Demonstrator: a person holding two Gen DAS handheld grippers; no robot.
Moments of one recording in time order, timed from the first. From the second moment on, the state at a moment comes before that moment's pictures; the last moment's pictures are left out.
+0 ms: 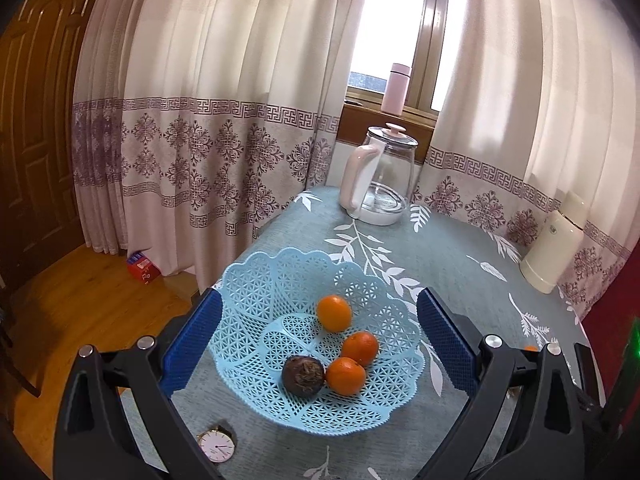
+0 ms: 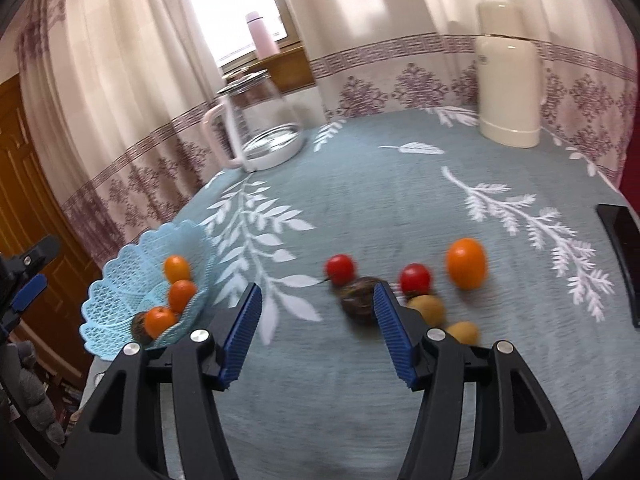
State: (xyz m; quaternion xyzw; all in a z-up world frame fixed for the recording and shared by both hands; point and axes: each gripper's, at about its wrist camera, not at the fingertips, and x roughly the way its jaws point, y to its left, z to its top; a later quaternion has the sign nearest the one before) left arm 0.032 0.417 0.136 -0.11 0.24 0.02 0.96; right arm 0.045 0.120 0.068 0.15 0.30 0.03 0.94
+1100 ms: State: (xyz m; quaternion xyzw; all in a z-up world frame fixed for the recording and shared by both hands) left arm 0.037 0.347 0.113 -0.04 0.27 -0.04 0.96; right arm 0.106 0.015 0.027 0.26 0.37 -0.06 0.89
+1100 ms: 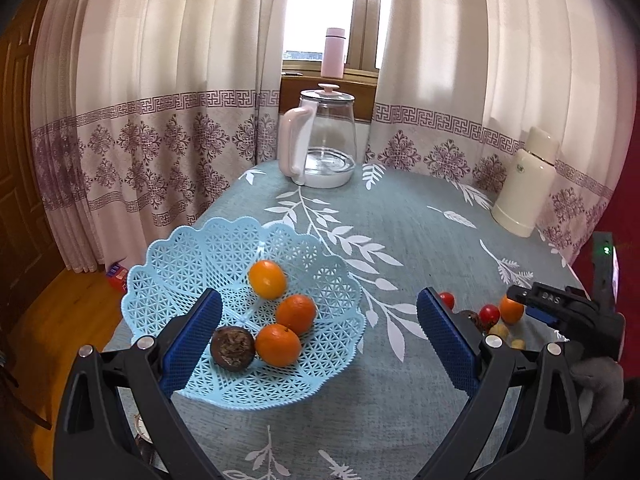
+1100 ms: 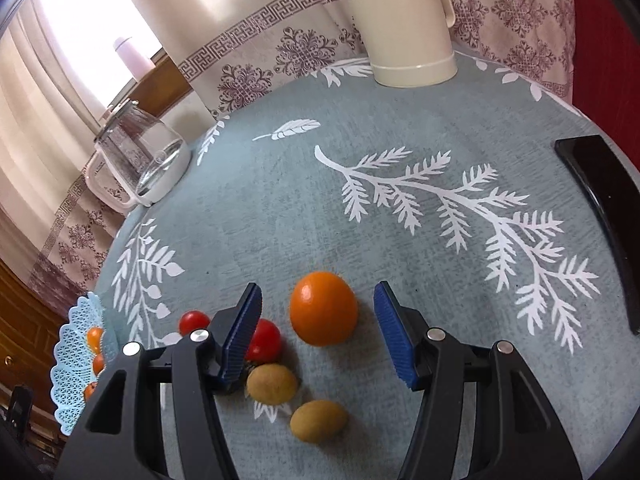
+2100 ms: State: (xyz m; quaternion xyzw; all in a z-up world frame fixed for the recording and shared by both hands) left arm 0.045 0.317 0.087 -0.01 0.31 -0.06 0.95; right arm 0.090 0.020 0.028 0.15 0.36 -0.05 0.92
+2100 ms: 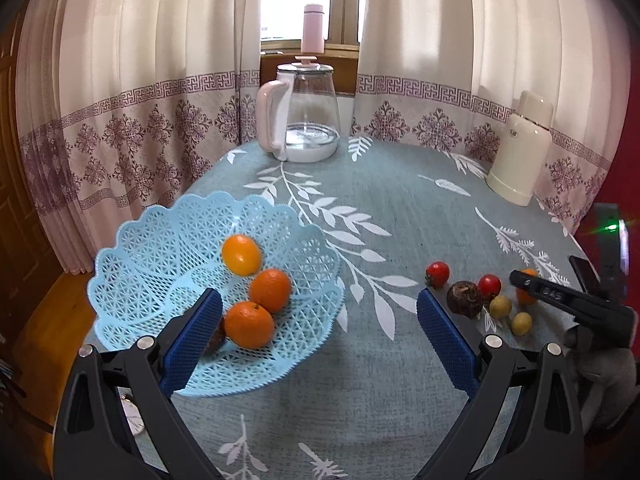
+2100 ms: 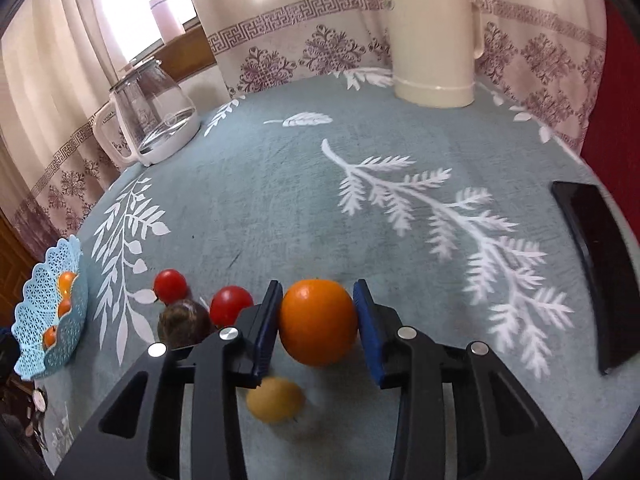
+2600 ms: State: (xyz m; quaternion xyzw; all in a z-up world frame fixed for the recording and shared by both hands) left arm 0.070 0.244 0.061 0.02 0.34 -0.13 0.93; right arm 0.064 0.002 0.031 0.10 0.34 -0.07 0.93
